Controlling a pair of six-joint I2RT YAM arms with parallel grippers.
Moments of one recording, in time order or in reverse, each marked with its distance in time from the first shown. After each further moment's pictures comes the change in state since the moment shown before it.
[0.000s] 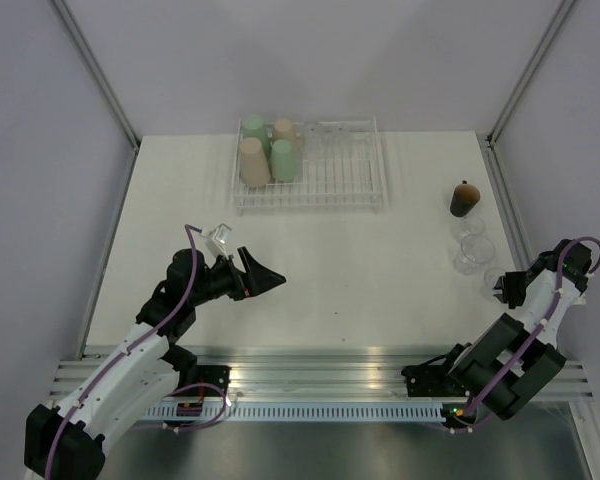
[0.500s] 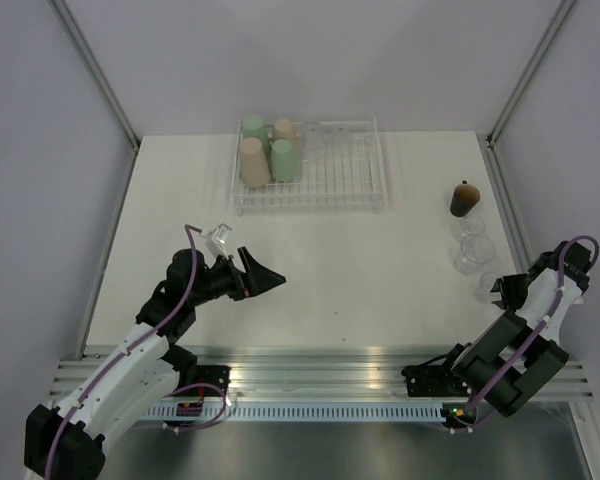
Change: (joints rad) left arm 0.000 -0.001 0.000 0.000 0.000 0.000; right arm -0.008 0.037 0.002 -0.037 -0.010 -0.097
